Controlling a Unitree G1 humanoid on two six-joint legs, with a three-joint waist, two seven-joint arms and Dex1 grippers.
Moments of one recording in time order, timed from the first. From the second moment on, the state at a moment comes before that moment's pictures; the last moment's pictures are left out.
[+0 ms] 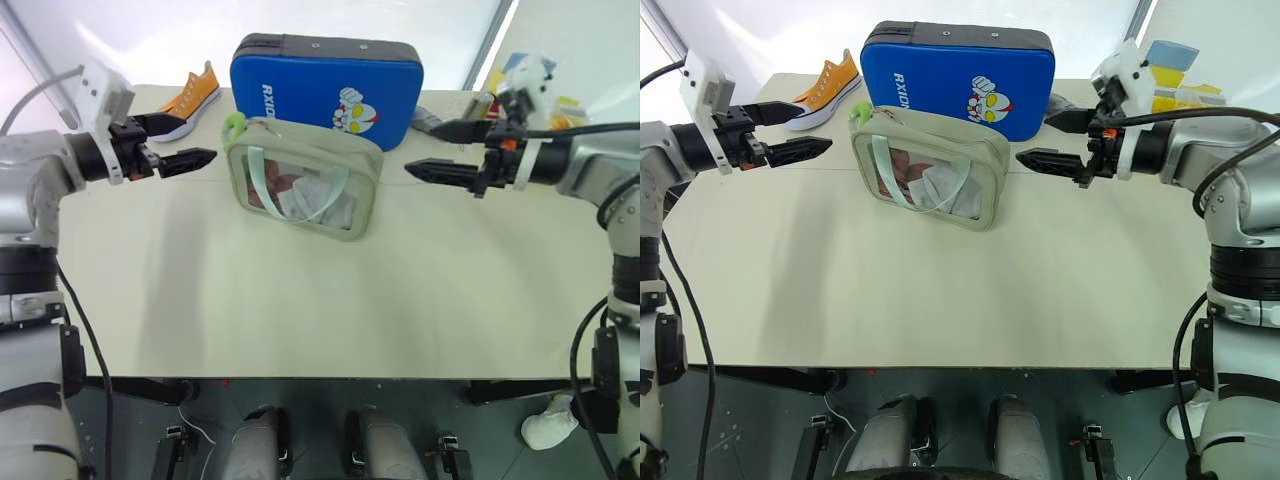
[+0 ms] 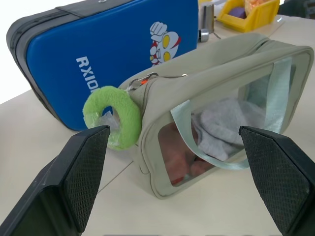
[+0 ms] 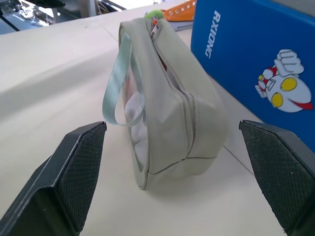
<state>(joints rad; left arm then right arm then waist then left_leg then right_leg) -0.92 0.86 0.11 0.35 -0.36 0.53 -1.09 -0.91 -0.85 -0.05 -0.02 0.54 0.89 0.97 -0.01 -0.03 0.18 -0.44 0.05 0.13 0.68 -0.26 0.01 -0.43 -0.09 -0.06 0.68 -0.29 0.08</state>
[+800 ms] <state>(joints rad) -0.80 0.78 0.11 -0.06 -0.50 0.74 -1.00 -1.08 -0.48 0.22 0.20 0.29 0.71 0.80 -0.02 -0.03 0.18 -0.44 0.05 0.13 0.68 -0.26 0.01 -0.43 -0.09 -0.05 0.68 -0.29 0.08</state>
